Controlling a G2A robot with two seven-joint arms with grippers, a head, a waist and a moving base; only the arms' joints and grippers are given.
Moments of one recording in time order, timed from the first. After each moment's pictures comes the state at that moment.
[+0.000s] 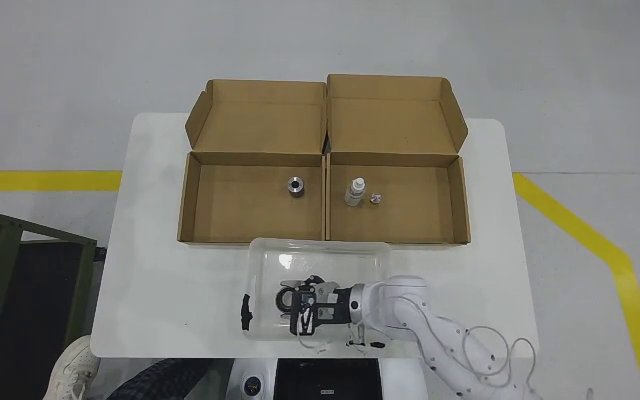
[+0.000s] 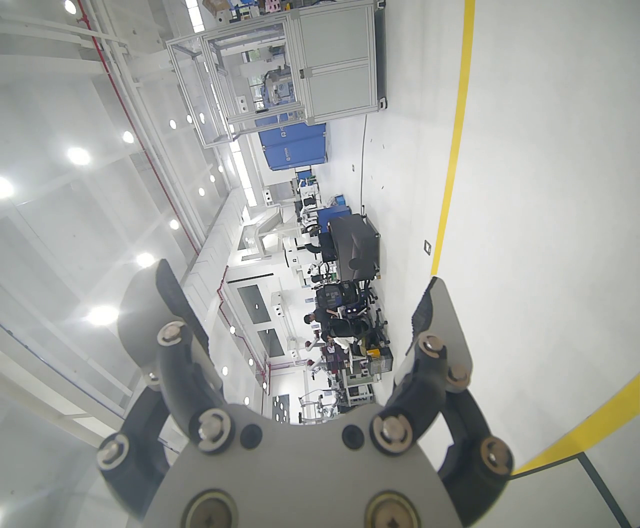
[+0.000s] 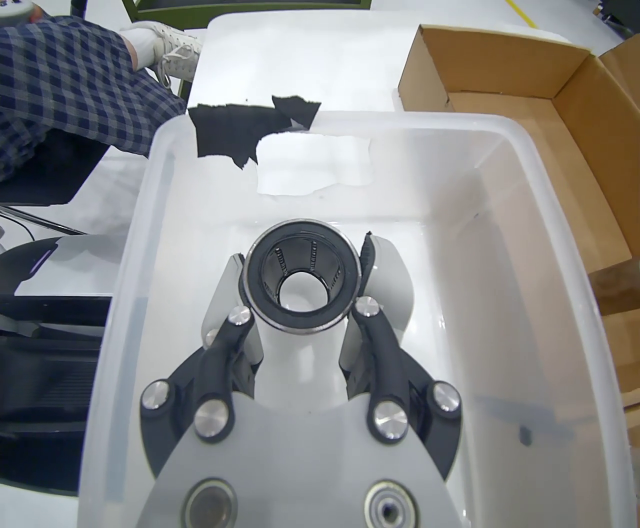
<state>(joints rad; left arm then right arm) -0.01 -0.37 -0.75 -1.25 2.03 -0.40 0.22 -1.25 -1.20 0.82 -1.78 -1.51 -0.76 0.24</state>
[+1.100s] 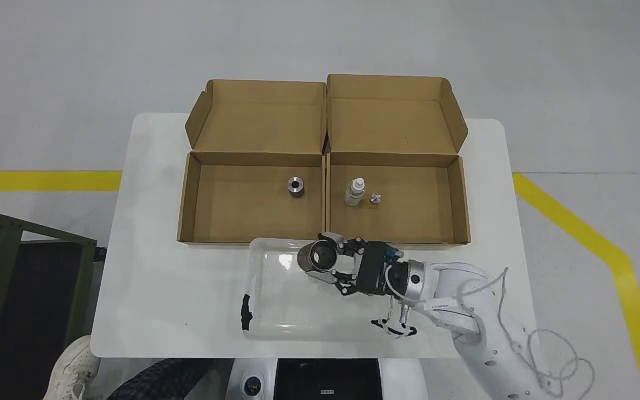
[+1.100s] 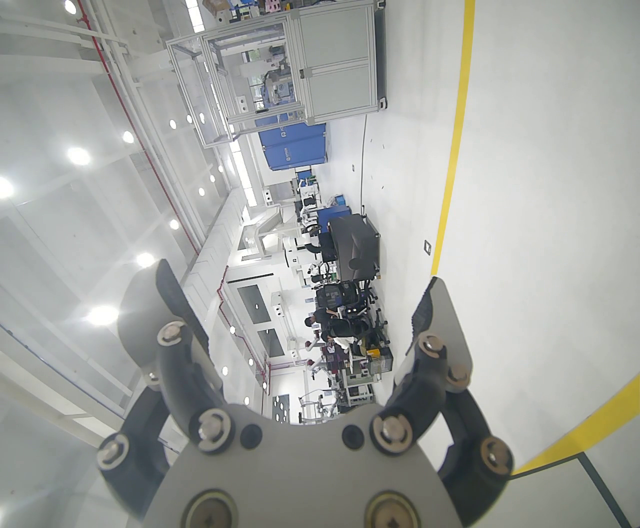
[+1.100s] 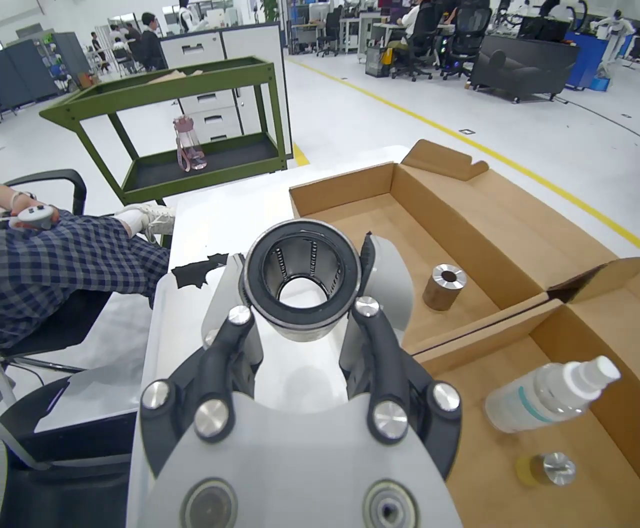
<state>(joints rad) -0.01 -0.37 -0.75 -1.25 2.03 -0.40 0.22 -1.38 -1.15 1.15 -1.94 -1.16 -0.76 0.10</state>
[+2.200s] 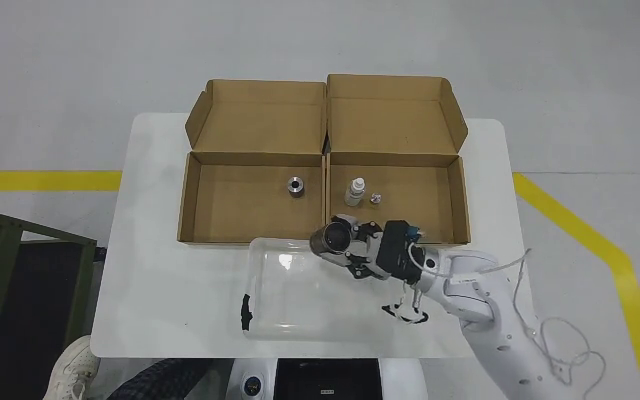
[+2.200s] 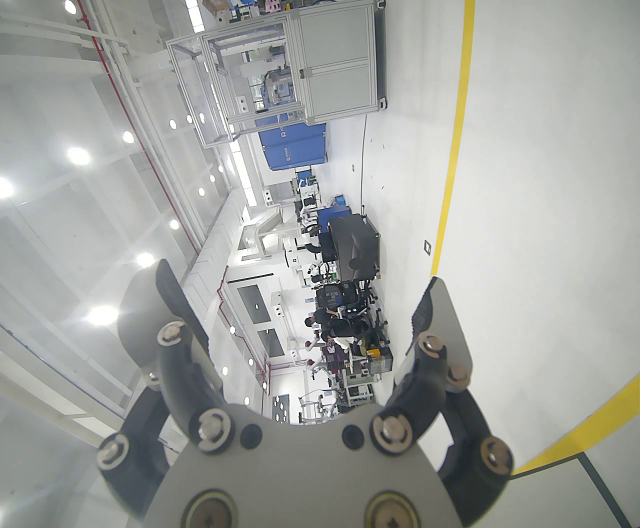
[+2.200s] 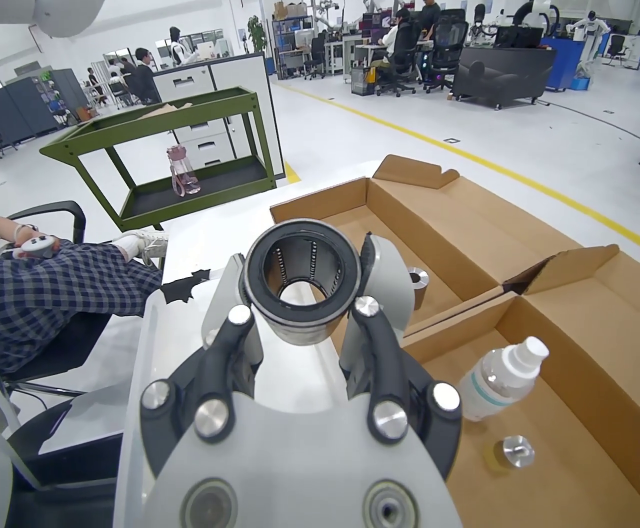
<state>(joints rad) -0.01 -0.37 -0.75 -1.25 2.03 -0.40 0.22 -1.31 -1.14 1.16 -1.90 -1.07 -0.76 0.15</state>
